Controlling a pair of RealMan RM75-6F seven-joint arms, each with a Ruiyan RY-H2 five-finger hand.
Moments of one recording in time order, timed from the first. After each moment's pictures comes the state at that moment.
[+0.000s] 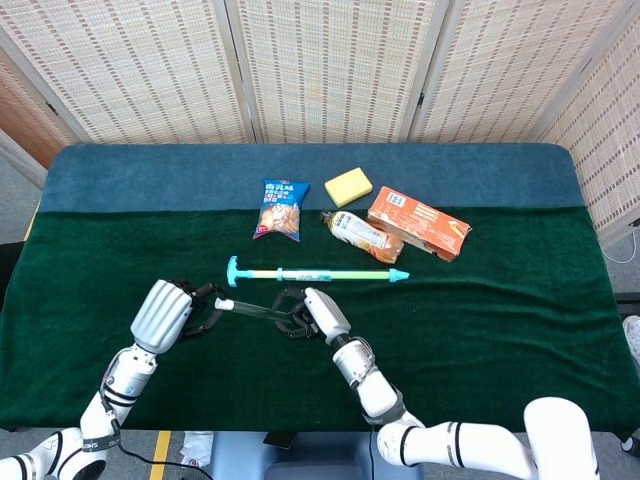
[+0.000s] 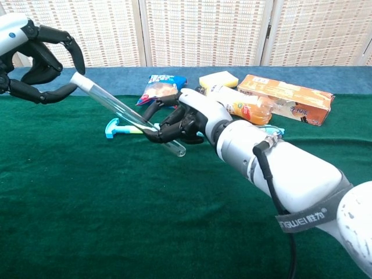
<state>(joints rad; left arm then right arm) -0.51 -1.43 -0.11 -1.54 1.66 1.40 -0.01 0.75 -1.94 0.36 -1.49 -1.01 0.95 0.11</state>
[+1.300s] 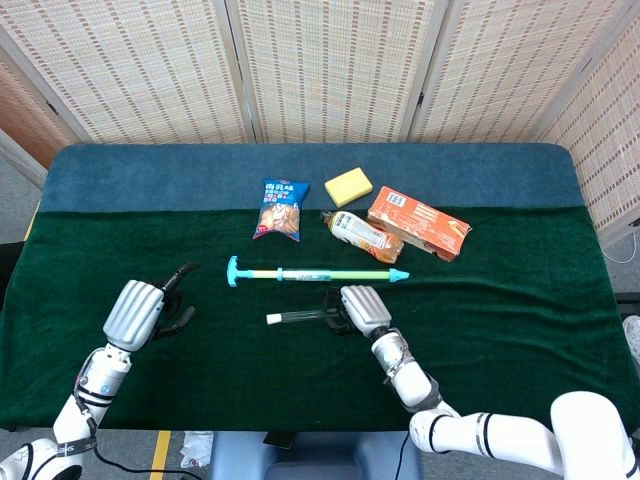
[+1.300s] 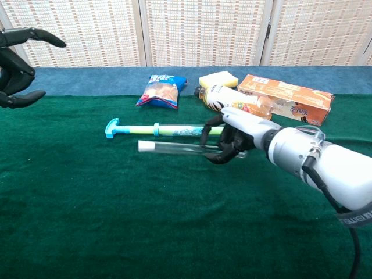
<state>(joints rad) -0.46 -1.33 -0.10 -1.58 1.55 1.37 -0.05 0.74 -1.79 0.23 -1.41 -0.95 0.94 -0.23</state>
